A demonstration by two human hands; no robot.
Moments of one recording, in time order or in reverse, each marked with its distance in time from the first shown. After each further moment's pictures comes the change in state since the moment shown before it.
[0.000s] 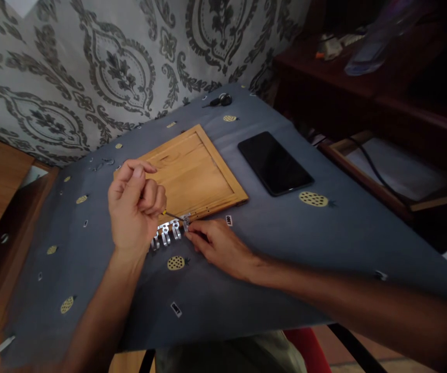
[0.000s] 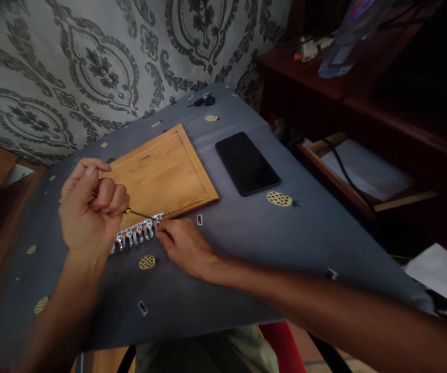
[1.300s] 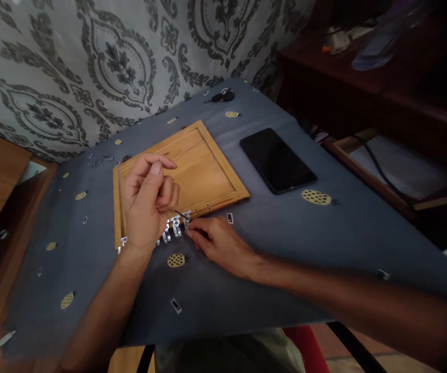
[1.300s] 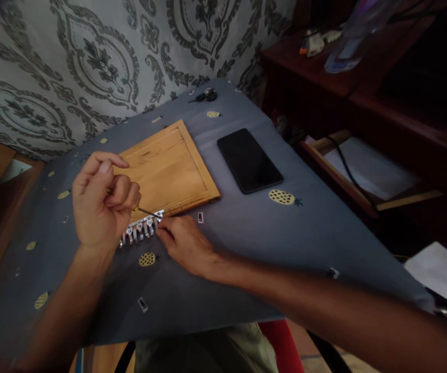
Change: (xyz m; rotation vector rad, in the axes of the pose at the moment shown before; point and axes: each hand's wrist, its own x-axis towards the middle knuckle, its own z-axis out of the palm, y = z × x) left_hand 0.001 -0.007 0.009 0.032 -0.124 0.002; right_hand -0.001 0.001 0.000 0.009 -0.016 0.024
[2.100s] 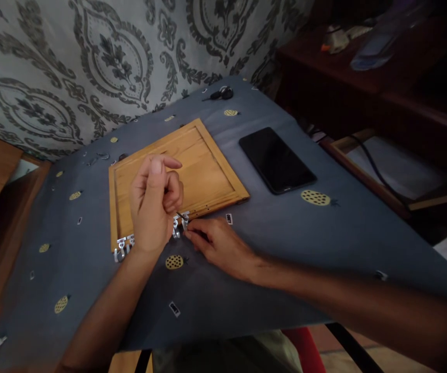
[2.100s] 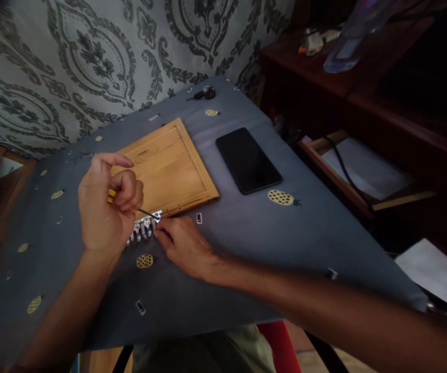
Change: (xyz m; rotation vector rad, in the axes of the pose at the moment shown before) left_hand -0.001 -0.008 0.012 -0.002 0.080 0.001; right_hand 0.001 0.000 0.001 0.000 0.004 -0.015
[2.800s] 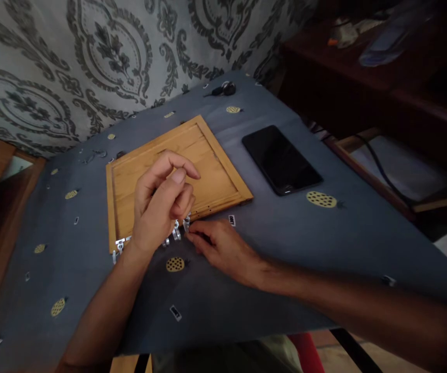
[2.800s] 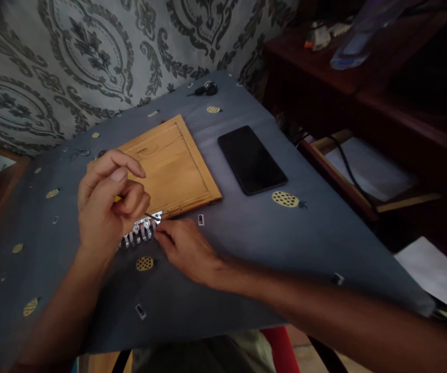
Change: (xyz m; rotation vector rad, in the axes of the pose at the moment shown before) left_hand 0.006 0.002 -0.009 0.020 -0.237 -0.092; right_hand 0.001 -0.001 -0.001 0.003 -0.009 0.005
